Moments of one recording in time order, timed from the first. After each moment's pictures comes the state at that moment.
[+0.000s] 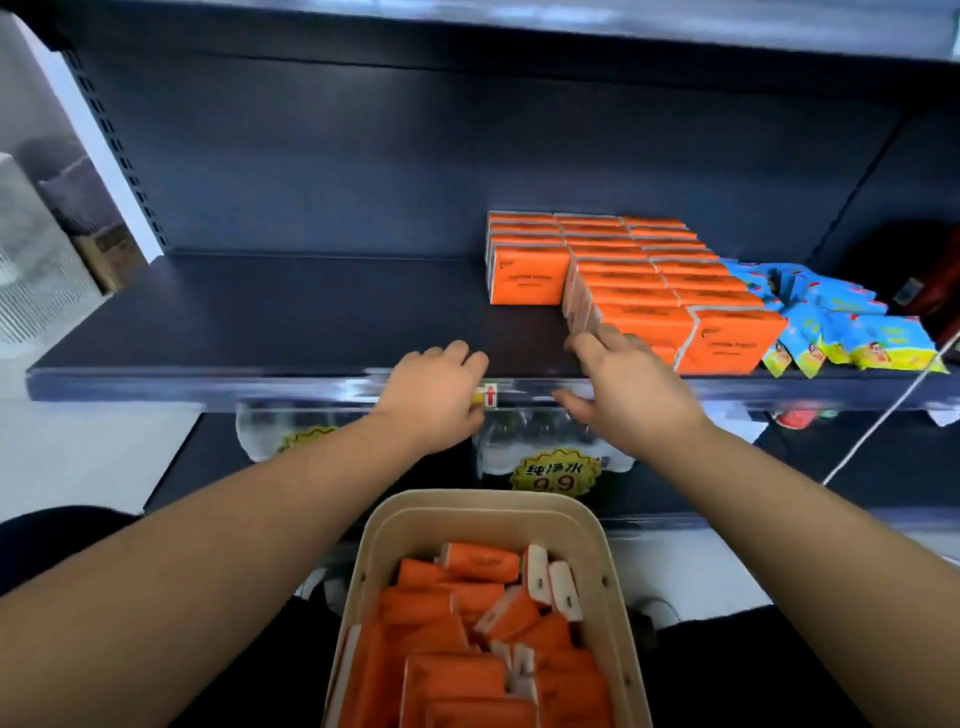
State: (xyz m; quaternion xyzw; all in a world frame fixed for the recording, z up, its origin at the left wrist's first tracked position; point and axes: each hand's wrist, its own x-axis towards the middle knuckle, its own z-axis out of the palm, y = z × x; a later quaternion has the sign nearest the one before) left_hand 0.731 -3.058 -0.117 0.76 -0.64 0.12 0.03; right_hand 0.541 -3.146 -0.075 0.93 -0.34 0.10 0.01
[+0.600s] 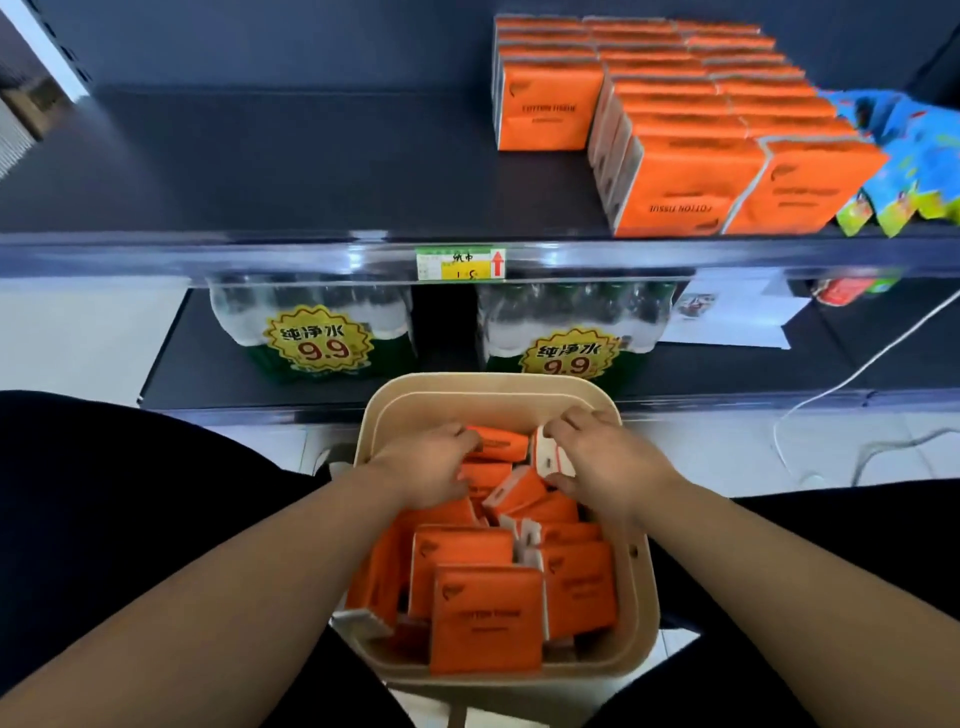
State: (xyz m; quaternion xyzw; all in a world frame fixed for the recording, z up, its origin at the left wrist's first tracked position) left_hand 0.701 -2.987 -0.292 0.73 -0.64 -0.24 -0.05; right_hand 0.503 -3.090 -0.235 0.94 -0.29 -0.16 -0.11
